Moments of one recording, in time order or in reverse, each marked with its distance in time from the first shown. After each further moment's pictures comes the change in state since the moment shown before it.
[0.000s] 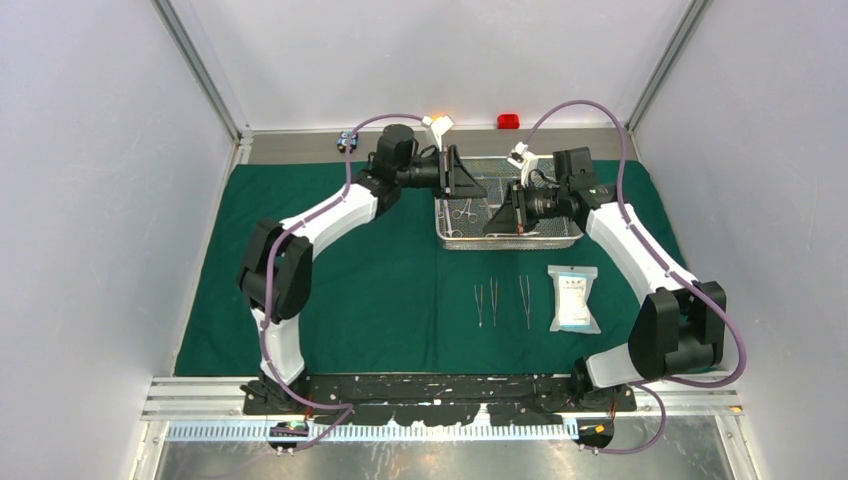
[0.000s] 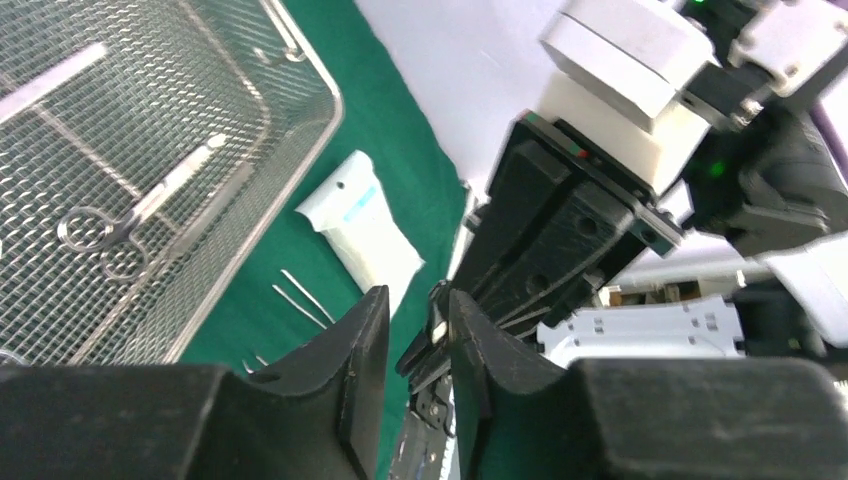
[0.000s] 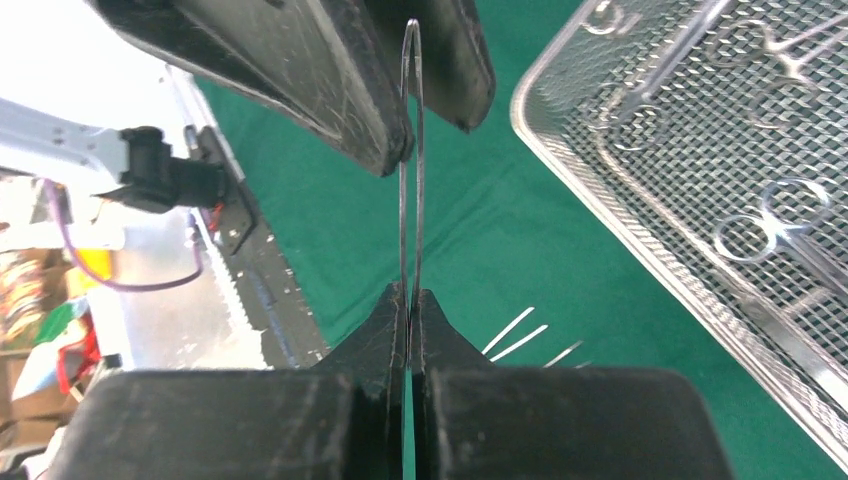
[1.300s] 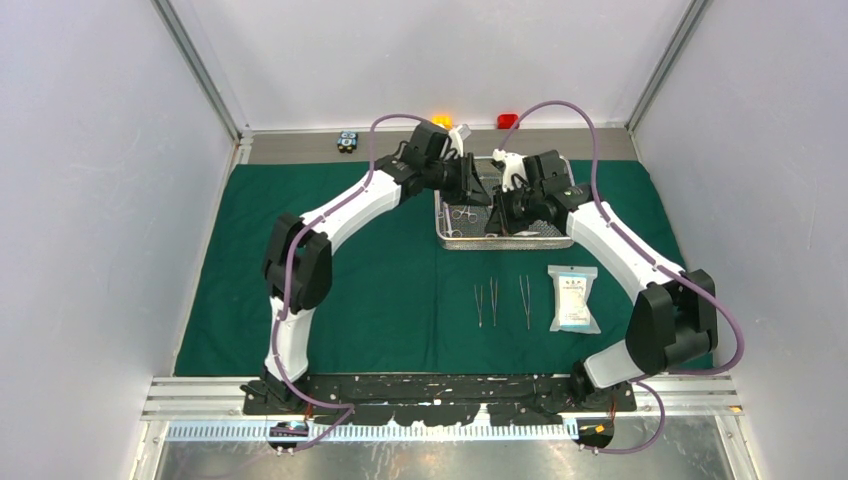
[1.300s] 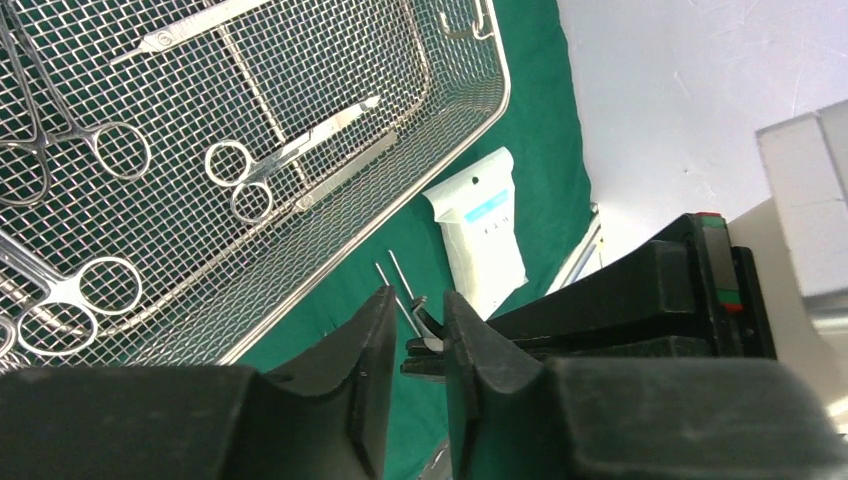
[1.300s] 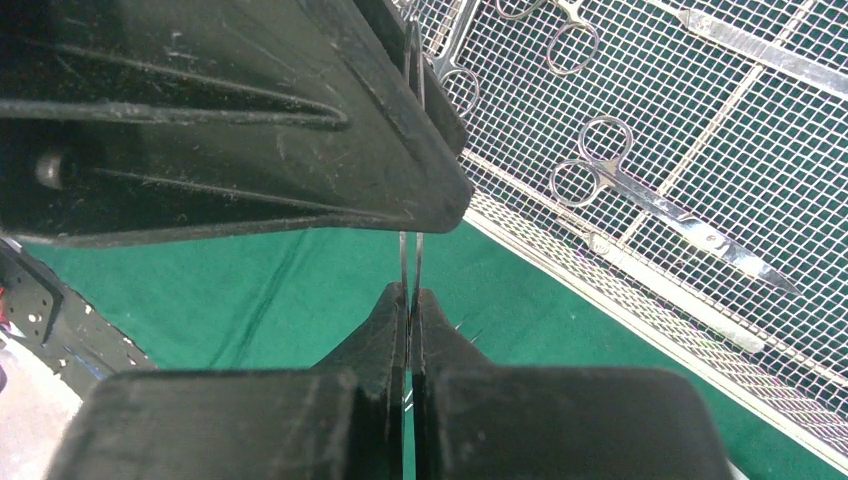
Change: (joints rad) left arm -0.078 0.138 0.304 -0.573 -0.350 0.144; right arm 0.158 0.032 0.024 -0.005 0.554 0.050
